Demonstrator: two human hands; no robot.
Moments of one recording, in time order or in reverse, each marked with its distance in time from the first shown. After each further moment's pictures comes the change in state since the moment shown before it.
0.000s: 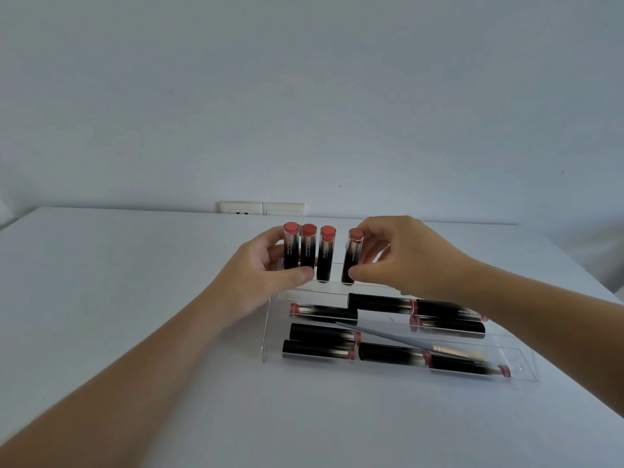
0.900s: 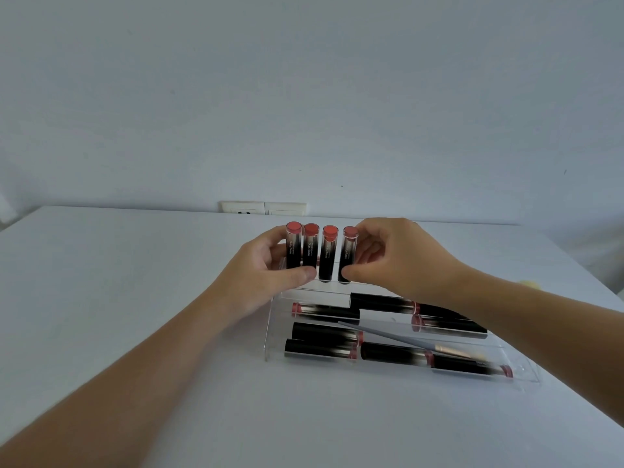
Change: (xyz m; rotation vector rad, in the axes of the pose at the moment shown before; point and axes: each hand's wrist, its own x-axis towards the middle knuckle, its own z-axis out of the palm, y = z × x) left_hand 0.001 -0.004 -0.002 -0.009 -0.001 -0.010; right_hand 0.003 0.000 0.012 0.036 0.059 -0.008
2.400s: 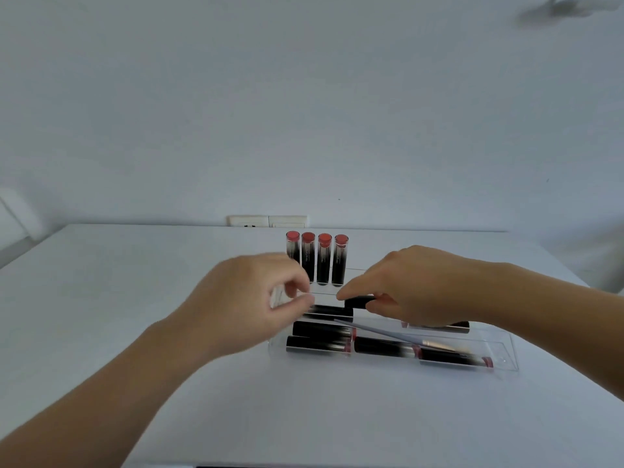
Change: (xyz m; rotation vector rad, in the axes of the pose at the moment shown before) left_hand -0.054 0.058 0.005 0.964 0.033 0.384; right_hand -0.031 -0.015 -0.030 -0.754 -0.436 -0.308
